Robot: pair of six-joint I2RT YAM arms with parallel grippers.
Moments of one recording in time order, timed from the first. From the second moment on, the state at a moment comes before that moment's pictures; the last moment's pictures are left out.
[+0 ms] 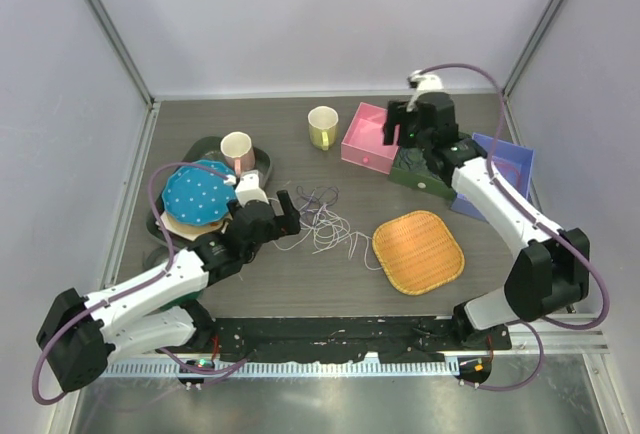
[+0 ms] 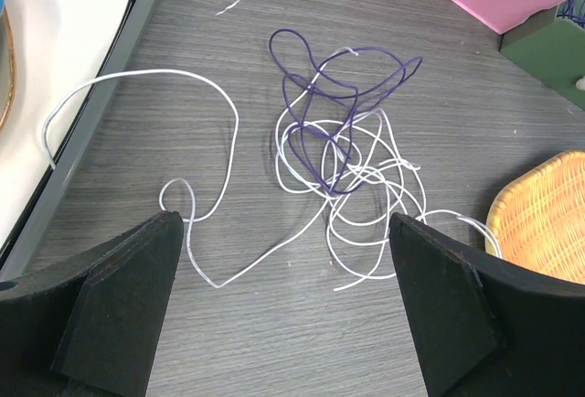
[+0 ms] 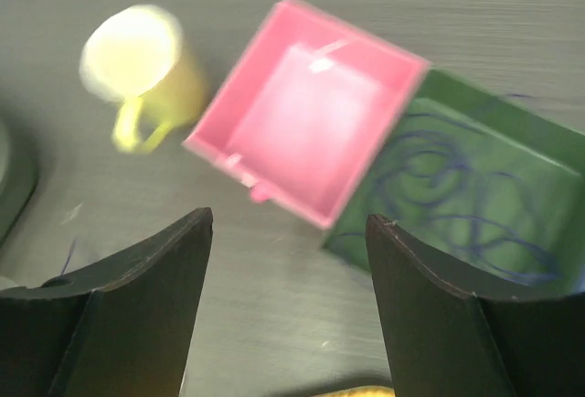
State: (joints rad) left arm -0.82 1.01 0.60 -0.17 -0.50 -0.72; right arm 0.32 1.45 1.24 -0.23 0.18 0.22
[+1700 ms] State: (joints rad) left arm -0.81 0.99 0.53 0.02 -0.22 -0.60; right arm 0.78 0.93 1.08 0.00 -0.06 0.16
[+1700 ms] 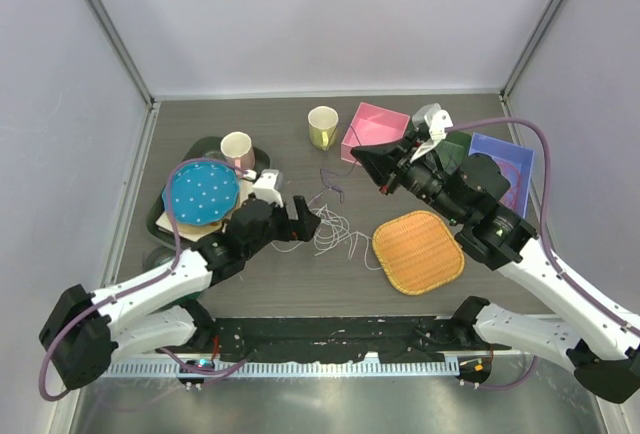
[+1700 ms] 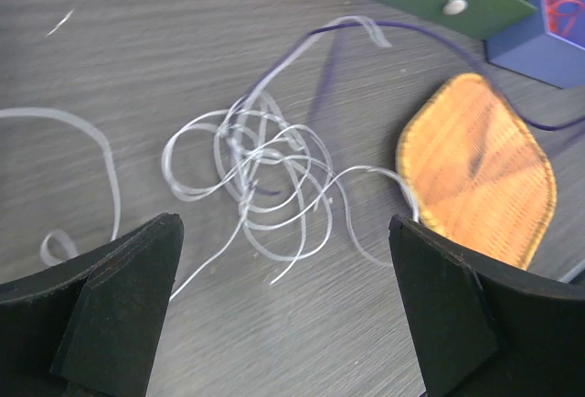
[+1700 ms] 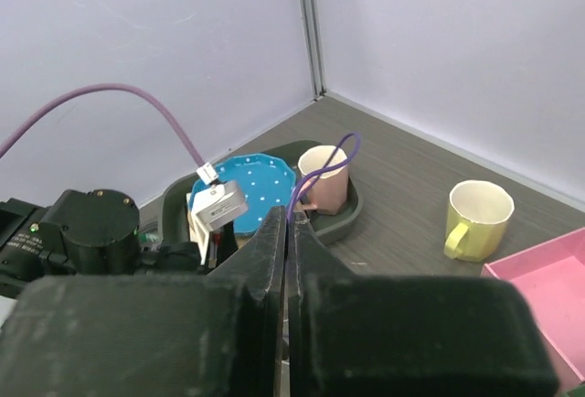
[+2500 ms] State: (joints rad) left arm -0.90 1.47 0.84 0.57 -0.30 -0.32; right arm 0.78 0.83 1.04 0.01 0.04 0.26
